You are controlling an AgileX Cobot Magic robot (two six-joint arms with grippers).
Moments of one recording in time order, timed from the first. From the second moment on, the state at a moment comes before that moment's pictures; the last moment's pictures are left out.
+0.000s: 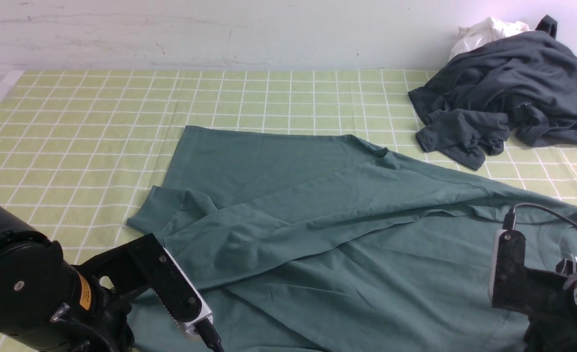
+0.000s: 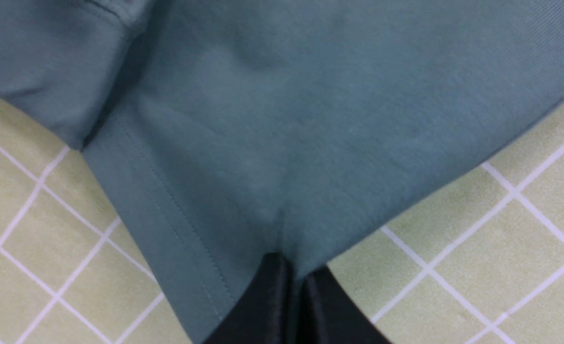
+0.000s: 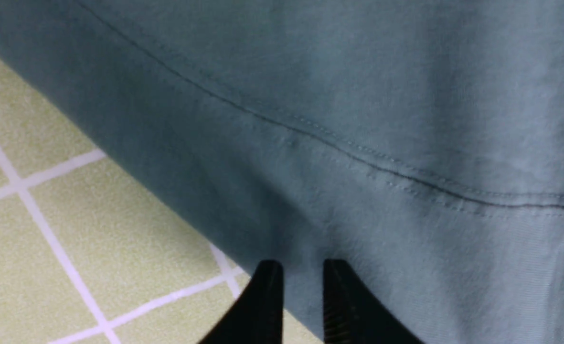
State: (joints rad) right arm 0.23 1.44 -0.60 -0.05 0.71 -0.93; left arm -0.50 1.23 -0.69 0.07 0.89 0.30
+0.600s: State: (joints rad) right arm 0.23 1.51 -0.61 -0.05 0.71 -1.00; left arm -0.50 1.23 -0.69 0.06 0.89 0.30
